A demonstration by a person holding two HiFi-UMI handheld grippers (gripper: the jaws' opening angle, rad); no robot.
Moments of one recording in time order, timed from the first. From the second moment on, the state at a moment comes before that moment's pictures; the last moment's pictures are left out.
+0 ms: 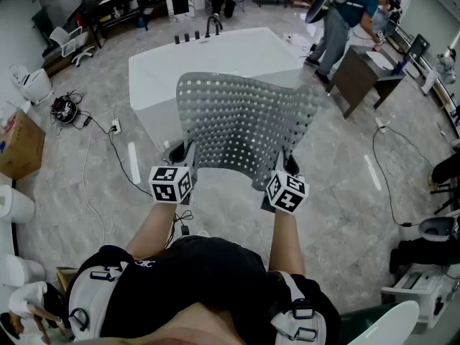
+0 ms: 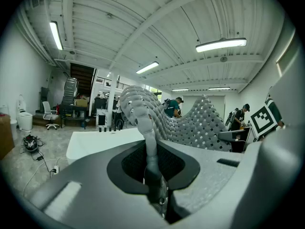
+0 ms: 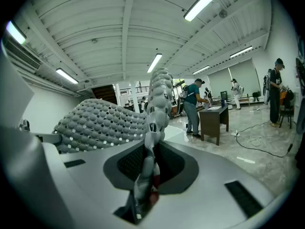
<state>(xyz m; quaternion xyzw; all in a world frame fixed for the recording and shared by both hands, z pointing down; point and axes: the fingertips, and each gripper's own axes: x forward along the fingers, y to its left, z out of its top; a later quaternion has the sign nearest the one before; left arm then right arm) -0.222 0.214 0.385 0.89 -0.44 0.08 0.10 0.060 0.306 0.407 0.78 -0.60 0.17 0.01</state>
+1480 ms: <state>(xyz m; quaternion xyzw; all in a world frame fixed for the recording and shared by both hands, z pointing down) -0.300 0.158 0.403 0.90 -0.41 0.07 0.12 0.005 0.254 0.413 0.81 -0.57 0.15 0.01</state>
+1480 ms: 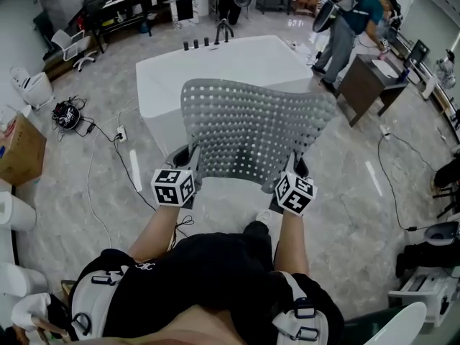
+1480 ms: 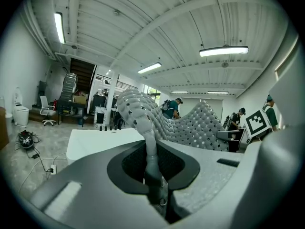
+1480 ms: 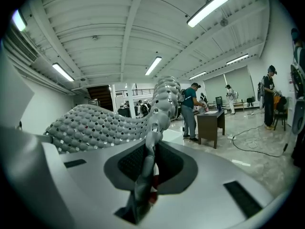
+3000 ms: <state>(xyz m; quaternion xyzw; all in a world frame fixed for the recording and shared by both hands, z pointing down) -0.046 -0.191 0.461 0.82 -0.53 0.10 0.17 0.260 -0.181 0.469 0.70 -0.68 0.19 0.07</state>
